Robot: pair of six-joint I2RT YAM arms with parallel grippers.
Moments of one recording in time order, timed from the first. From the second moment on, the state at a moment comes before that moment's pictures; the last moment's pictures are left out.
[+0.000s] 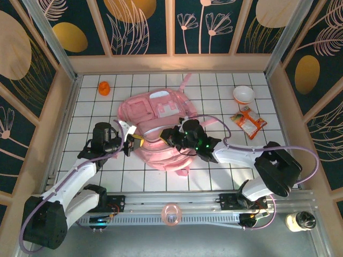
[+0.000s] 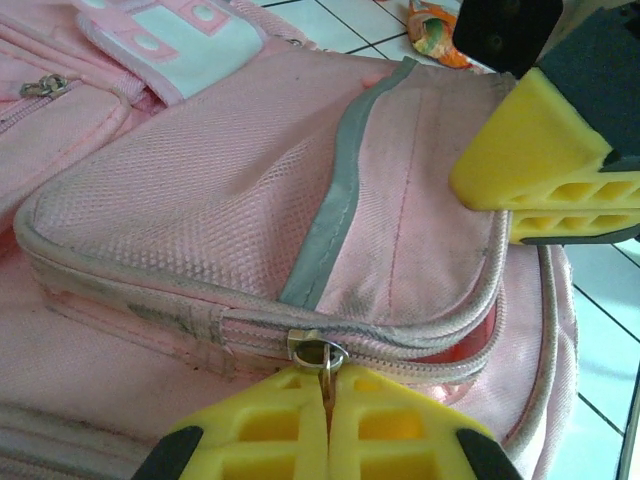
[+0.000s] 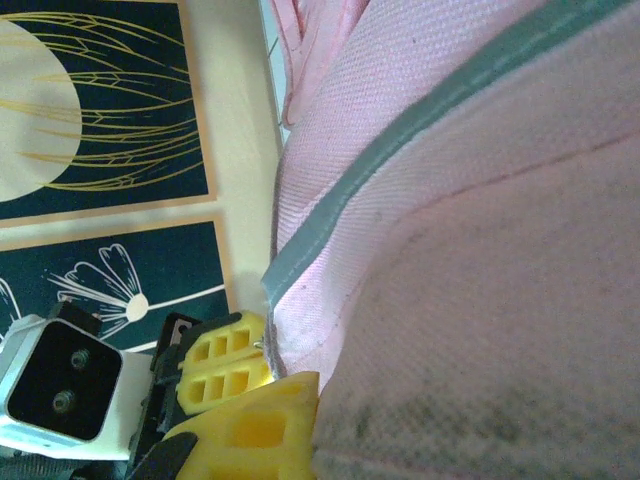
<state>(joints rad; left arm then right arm) -0.28 0.95 0.44 -0.09 0.67 0.00 0.89 1.47 0.70 0.39 -0.25 1.44</state>
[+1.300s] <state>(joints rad) -0.67 1.09 0.61 -0.03 0.47 -0.19 0.84 1.54 0.81 0.31 -0.34 1.23</state>
